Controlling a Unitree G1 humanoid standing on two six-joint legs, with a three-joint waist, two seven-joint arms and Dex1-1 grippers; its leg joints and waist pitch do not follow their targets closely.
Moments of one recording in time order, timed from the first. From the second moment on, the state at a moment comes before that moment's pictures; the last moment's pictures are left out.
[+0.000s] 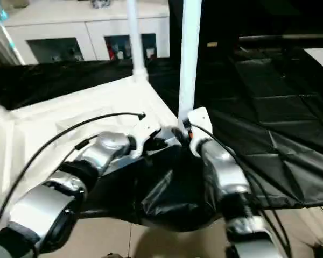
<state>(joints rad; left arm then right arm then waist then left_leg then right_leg) -0.95 -0.03 -0.16 1.23 0.15 -0.04 -0.65 -0.56 -0.15 0.04 0.52 0.02 0.30 0.22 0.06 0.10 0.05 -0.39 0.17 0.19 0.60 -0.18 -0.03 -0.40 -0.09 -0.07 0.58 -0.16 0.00</state>
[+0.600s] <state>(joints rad) -0.96 -0.03 -0.15 1.25 0.15 -0.04 -0.62 -0.49 -0.25 0.04 0.41 0.09 0.29 0.44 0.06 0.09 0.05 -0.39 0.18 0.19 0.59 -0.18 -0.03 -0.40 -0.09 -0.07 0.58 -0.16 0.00</state>
